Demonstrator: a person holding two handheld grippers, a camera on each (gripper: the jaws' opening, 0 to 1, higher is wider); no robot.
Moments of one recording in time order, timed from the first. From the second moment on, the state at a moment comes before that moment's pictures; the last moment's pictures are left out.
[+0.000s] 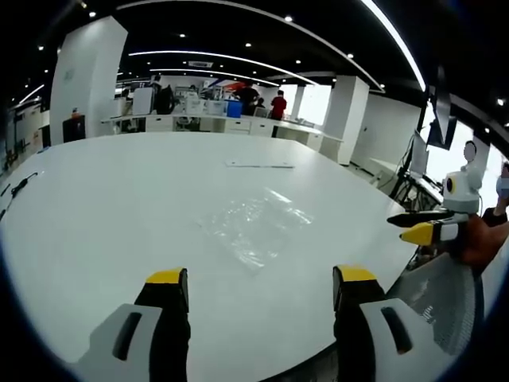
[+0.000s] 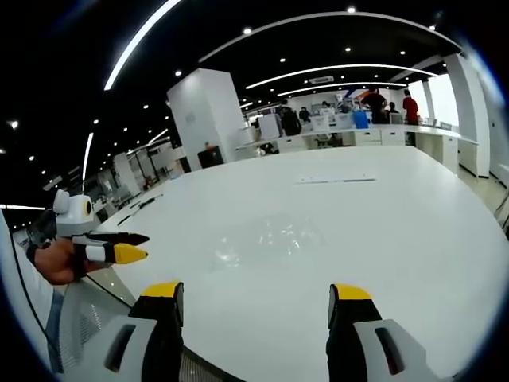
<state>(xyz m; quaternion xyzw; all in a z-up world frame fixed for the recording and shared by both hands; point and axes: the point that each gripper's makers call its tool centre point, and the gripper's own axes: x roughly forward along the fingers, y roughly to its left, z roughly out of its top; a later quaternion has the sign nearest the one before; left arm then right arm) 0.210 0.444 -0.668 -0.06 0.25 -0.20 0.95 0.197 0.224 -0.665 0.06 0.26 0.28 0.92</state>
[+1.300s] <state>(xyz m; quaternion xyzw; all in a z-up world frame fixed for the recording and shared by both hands) 0.213 0.448 -0.670 -0.07 0.25 -0.20 0.95 0.196 0.232 -0.681 0.04 0.30 0.30 0.91</state>
